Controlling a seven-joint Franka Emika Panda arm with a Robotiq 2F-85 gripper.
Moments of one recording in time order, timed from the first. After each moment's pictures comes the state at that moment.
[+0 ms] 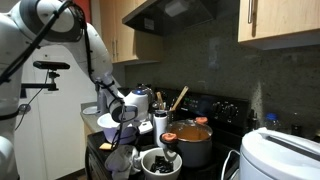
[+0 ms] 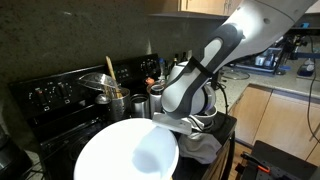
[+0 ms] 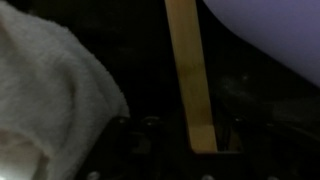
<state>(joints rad) 0.14 0.17 0.13 -2.49 0.49 2.85 0.75</state>
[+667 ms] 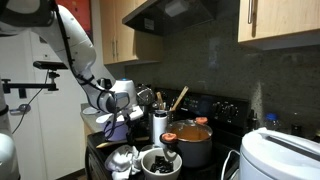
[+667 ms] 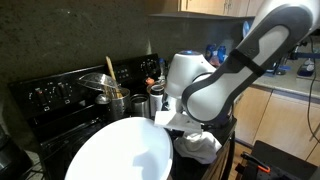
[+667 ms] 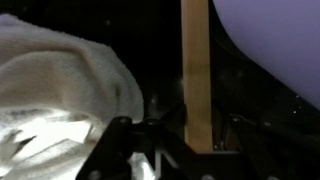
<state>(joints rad) 0.19 -0.04 0.12 -2.60 0.05 2.79 1.11</state>
